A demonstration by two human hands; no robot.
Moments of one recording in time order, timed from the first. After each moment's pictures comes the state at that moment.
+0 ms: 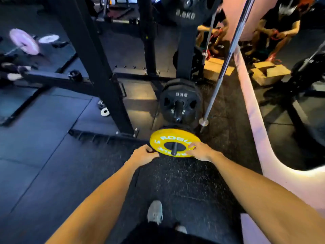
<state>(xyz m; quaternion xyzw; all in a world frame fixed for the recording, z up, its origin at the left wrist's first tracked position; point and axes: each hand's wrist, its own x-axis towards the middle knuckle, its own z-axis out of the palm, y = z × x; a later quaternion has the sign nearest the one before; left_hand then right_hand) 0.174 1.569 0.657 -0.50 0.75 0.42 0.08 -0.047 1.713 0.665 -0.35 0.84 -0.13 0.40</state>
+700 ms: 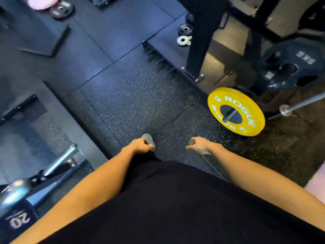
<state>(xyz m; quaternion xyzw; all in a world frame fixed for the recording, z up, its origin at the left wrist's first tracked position) 0.447 1.741 0.539 -0.69 0.53 0.46 0.18 0.169 1.730 0.551 -0.59 0.61 0.19 0.49</state>
